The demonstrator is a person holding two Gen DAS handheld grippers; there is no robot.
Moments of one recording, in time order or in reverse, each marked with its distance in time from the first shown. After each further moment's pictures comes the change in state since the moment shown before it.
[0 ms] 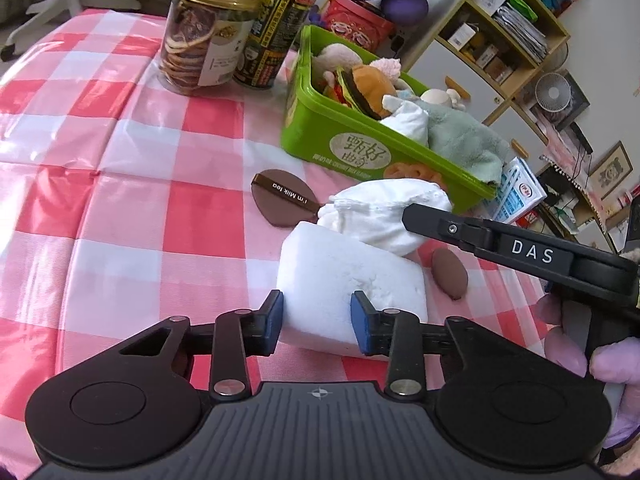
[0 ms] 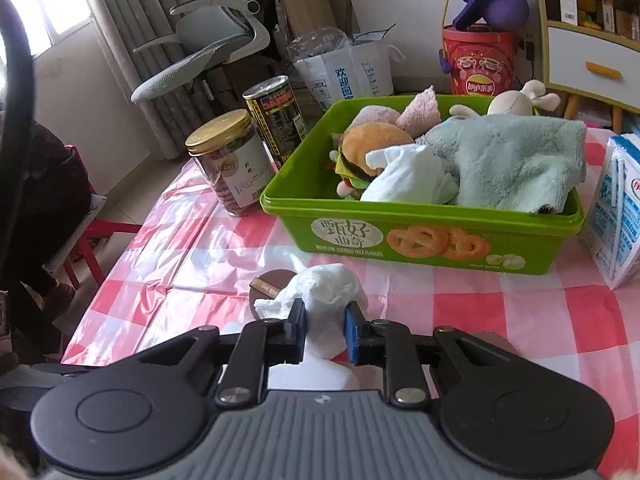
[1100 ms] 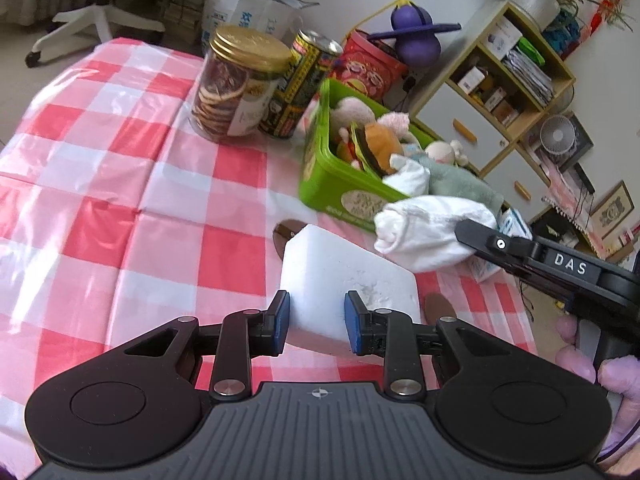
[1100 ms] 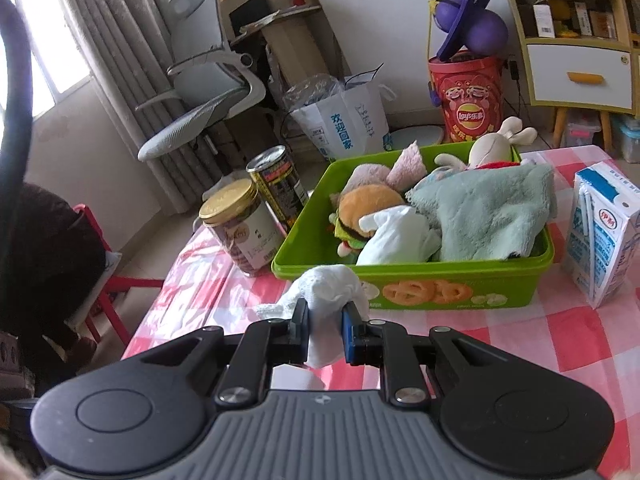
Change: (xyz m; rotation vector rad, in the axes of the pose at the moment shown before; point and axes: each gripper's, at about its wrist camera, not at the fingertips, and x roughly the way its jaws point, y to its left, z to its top) left arm -0.040 0.005 0.014 -0.066 -0.101 0.019; right arm -0.039 -0.014 0.019 0.103 -0.130 0.045
